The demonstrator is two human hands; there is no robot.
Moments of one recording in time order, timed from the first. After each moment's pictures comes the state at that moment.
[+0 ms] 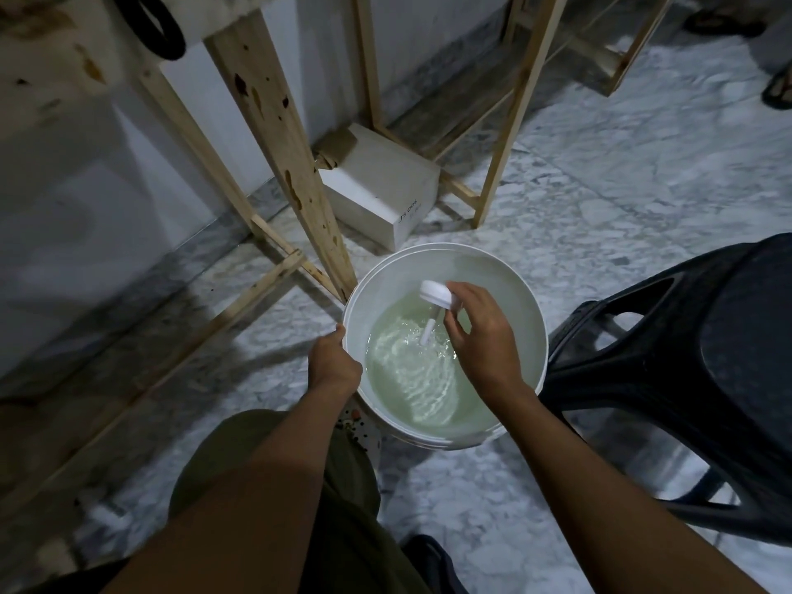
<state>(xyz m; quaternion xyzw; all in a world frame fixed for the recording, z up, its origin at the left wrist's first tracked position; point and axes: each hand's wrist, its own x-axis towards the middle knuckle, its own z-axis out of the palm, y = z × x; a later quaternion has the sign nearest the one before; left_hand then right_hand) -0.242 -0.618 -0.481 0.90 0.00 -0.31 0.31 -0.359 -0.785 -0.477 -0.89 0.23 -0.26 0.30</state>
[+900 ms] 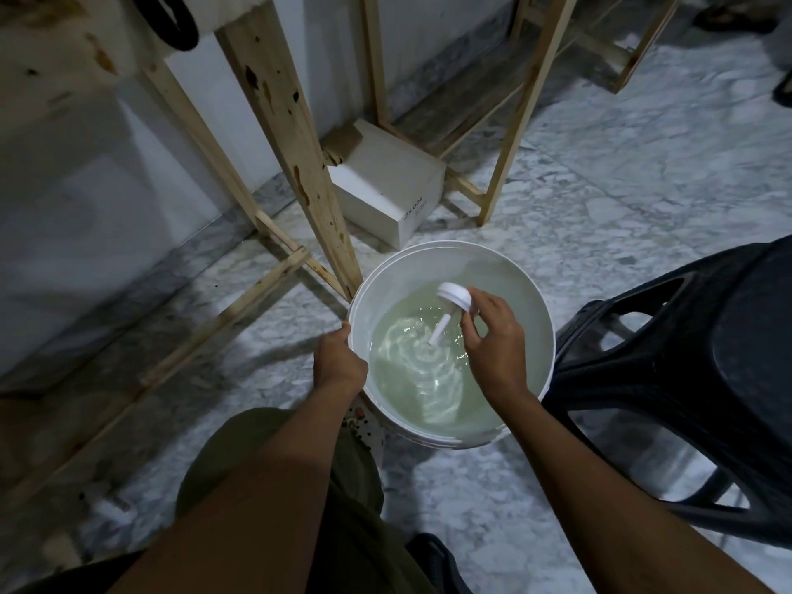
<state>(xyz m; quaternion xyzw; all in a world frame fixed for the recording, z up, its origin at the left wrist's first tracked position) -0.243 -0.617 -0.481 0.89 0.01 -0.31 0.34 -0.365 -0.783 -0.491 -0.85 0.31 -0.27 0.33</state>
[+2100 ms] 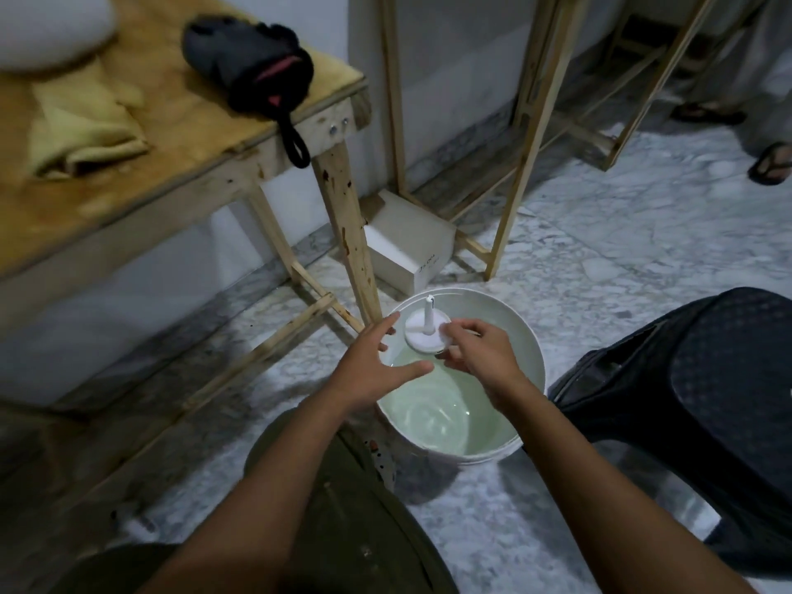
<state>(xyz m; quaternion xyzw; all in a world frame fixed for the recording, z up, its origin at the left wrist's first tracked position) -0.260 -0.608 -0.371 0.84 -0.22 -0.31 0.39 -0.352 -0.763 -0.375 -0.57 0.42 -0.07 0.70</state>
